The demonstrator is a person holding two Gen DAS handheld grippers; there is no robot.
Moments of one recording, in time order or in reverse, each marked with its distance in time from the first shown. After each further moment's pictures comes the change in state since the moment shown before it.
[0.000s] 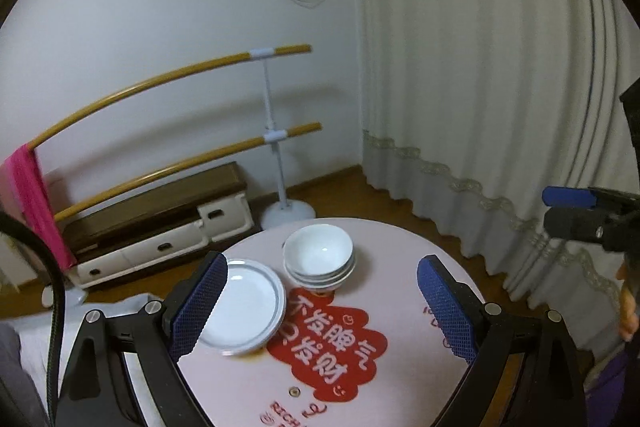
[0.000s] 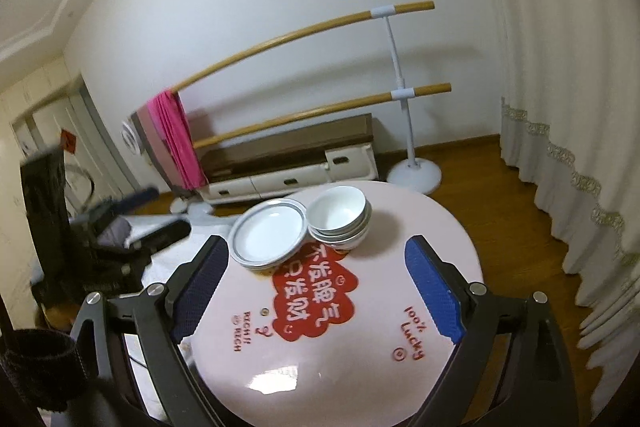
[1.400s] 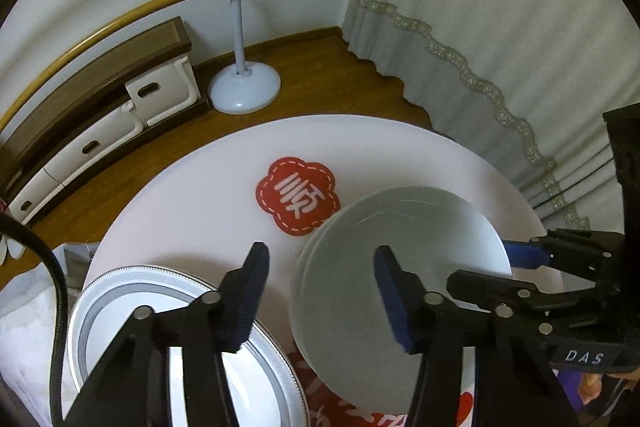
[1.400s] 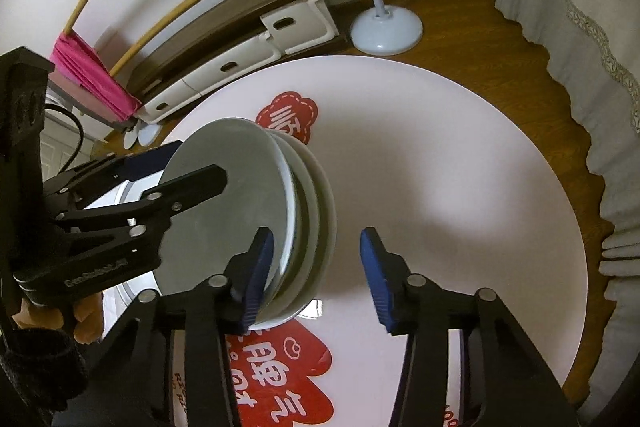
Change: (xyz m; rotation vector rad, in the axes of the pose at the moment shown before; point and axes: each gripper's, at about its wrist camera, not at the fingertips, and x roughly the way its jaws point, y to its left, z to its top) left arm 0.412 0.079 0.053 -0.069 0.545 -0.173; right arm 0.345 -0.098 0.003 0.244 0.548 -0.085
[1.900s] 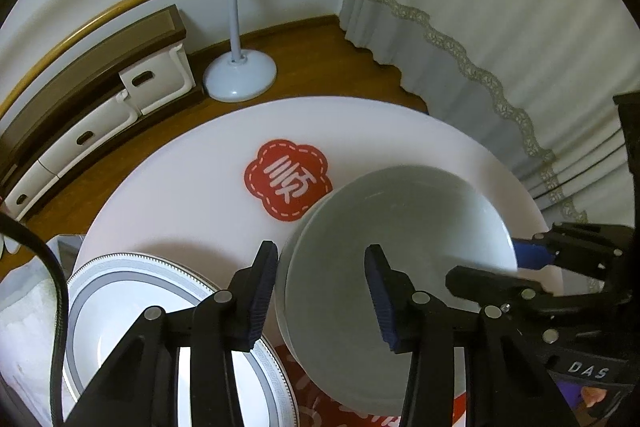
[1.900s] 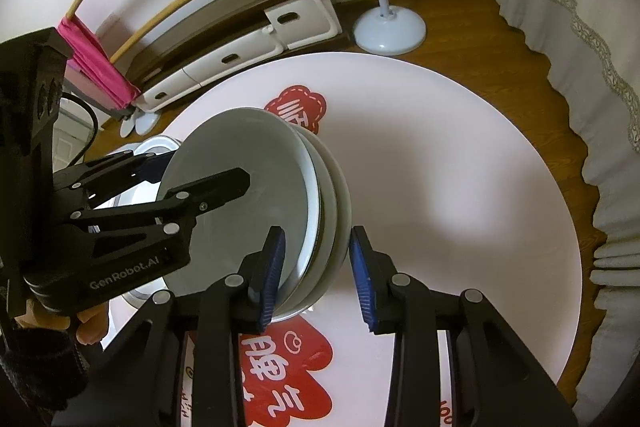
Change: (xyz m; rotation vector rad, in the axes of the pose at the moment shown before) left arm 0.012 0.003 -0.007 -0.003 0.039 -0.021; right arm 0.001 0.012 -0.001 -0.038 0.020 -0.024
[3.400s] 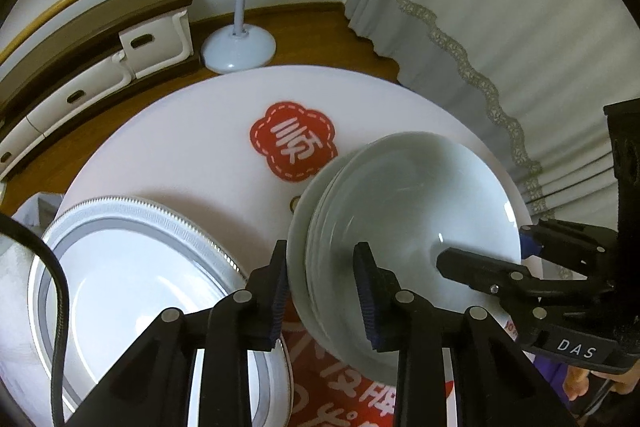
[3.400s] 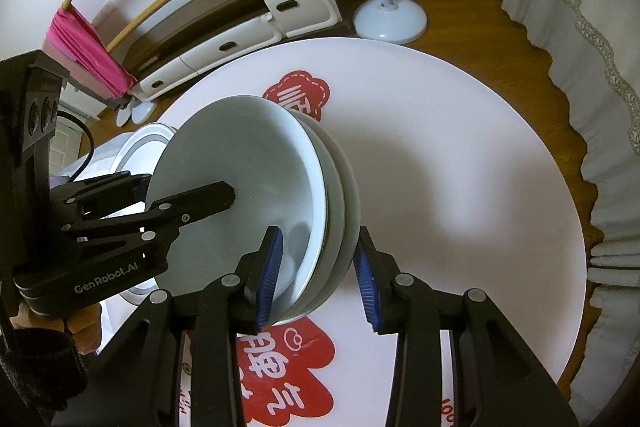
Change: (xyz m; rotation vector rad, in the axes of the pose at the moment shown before) left arm 0.001 0.022 -0.015 -0.124 0.060 -0.080; right arm 0.011 0.004 0.001 -0.010 0.039 -0.012
